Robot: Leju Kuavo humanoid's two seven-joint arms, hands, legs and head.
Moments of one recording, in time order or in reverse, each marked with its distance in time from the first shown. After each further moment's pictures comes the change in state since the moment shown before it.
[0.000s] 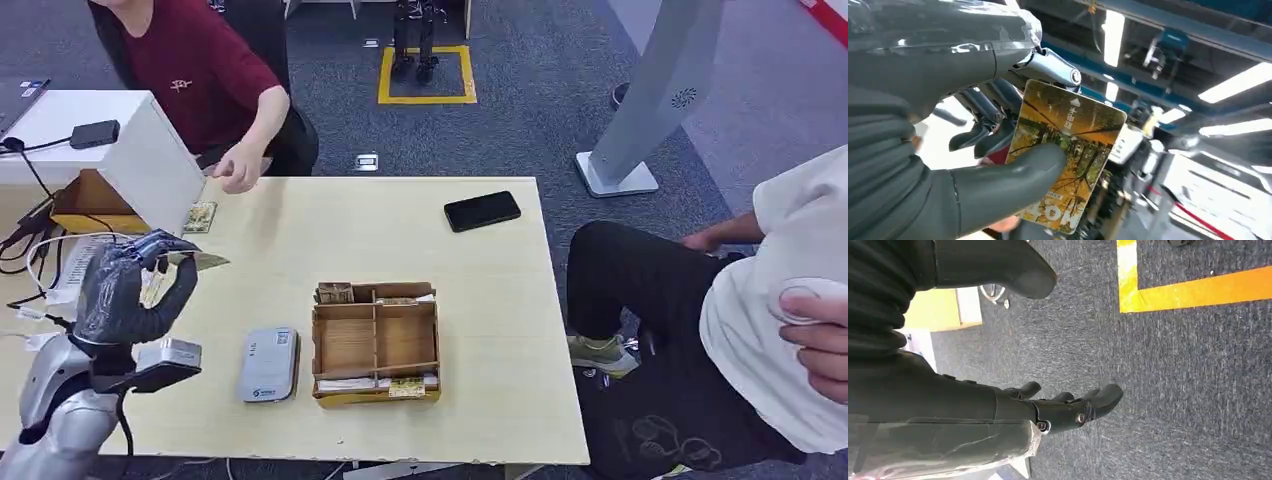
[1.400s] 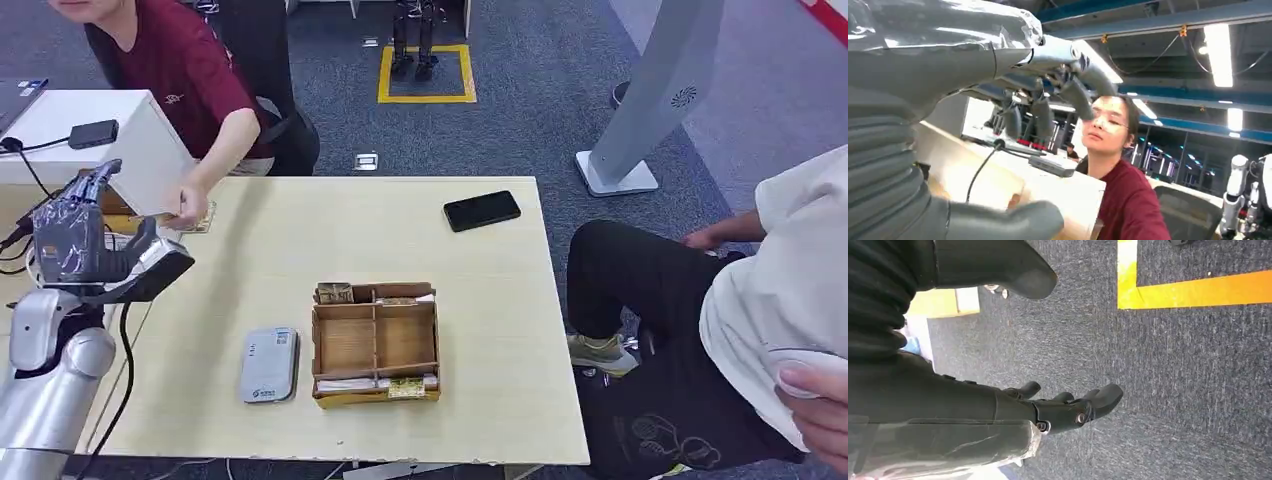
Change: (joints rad) left arm -0.252 -0.011 0.065 0.445 -0.270 0.187 0.202; right arm -0.008 0.003 0.033 0.003 0.026 -0.002 0.004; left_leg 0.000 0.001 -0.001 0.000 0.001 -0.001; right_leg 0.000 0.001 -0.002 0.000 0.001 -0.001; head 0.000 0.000
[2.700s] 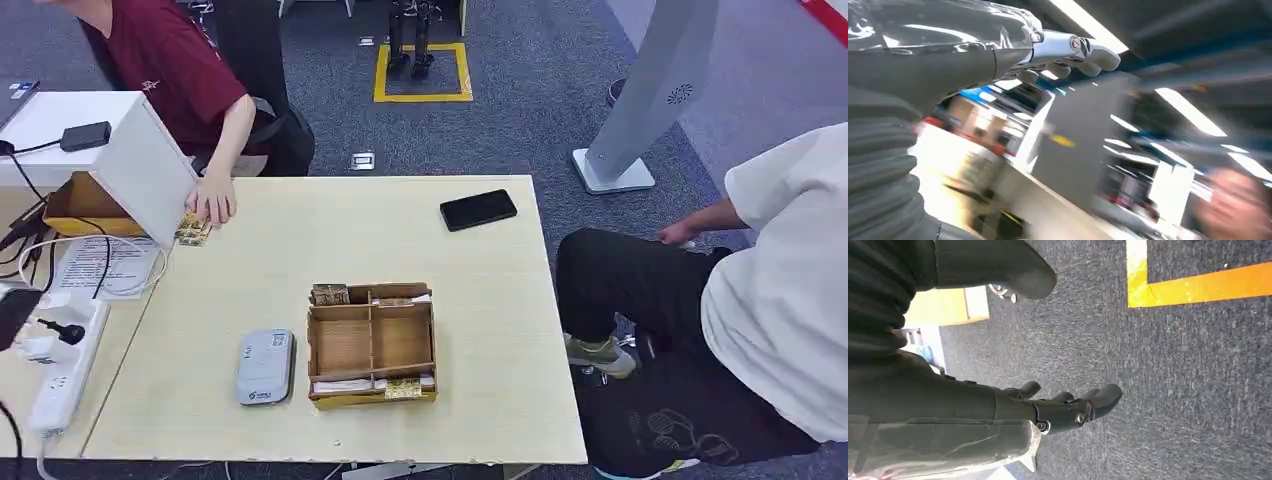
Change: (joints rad) left arm 0.278 0.122 0.485 0.010 0.108 0.191 -0.003; right arm 0.011 0.000 0.000 0.000 -0.021 -0.013 0.029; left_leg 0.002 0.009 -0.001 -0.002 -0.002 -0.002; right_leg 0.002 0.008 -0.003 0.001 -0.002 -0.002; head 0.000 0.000
